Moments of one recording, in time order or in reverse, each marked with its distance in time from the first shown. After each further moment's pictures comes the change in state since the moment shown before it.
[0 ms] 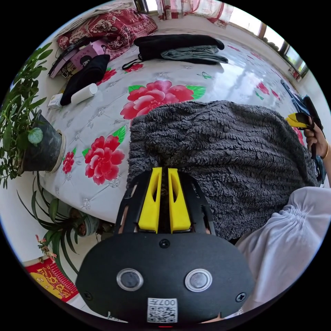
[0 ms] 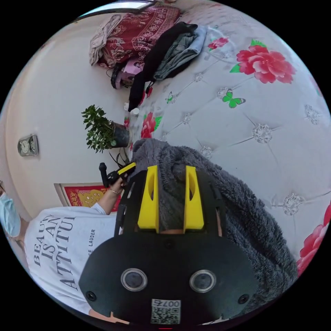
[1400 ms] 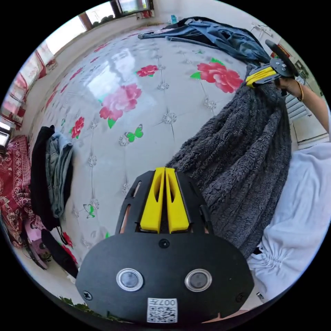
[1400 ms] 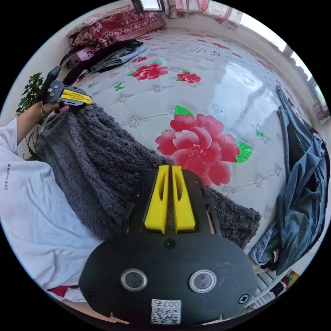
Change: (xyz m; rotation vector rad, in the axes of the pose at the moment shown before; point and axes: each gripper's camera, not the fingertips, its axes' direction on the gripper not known) left arm 0.298 -0.172 0.006 0.083 0.149 0.957; right arm -0.054 0.197 -0.036 0.247 0.887 -0.036
